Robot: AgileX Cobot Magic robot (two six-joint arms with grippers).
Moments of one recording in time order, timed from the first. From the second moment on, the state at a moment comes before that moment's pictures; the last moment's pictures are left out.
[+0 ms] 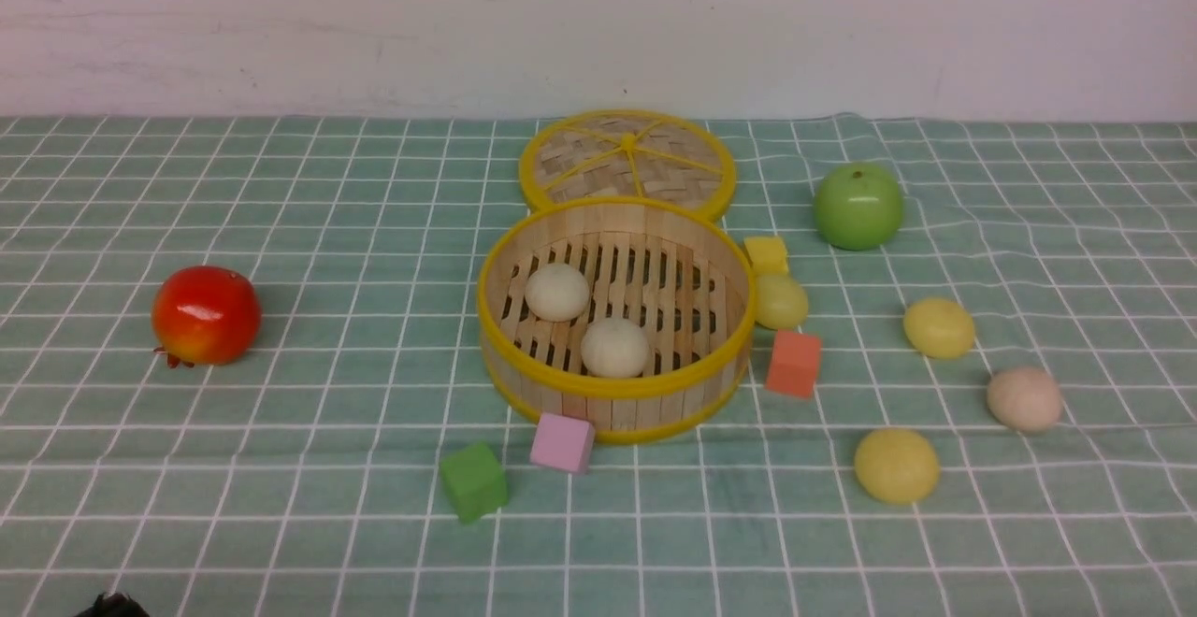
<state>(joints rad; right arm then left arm) 0.03 -0.01 0.02 -0.29 0.38 0.07 -0.45 -0.01 -0.08 -0.45 0.16 0.18</state>
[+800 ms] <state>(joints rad) 0.13 0.19 -0.23 0.10 0.31 0.54 -0.45 -0.01 -0.08 -0.45 0.16 0.18</state>
